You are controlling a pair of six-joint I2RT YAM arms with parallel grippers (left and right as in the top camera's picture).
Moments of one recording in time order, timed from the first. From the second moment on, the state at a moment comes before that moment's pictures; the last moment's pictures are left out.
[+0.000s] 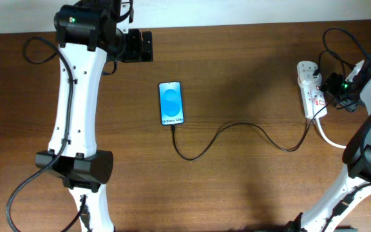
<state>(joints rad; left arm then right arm) -0.20 2.14 2.59 -1.56 0.05 -0.19 -0.51 2.18 1.58 -0.57 -0.20 0.18</state>
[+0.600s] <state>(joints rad) -0.20 2.14 2.59 -1.56 0.05 -0.19 -0.50 2.19 1.60 -0.58 -0.20 0.17</state>
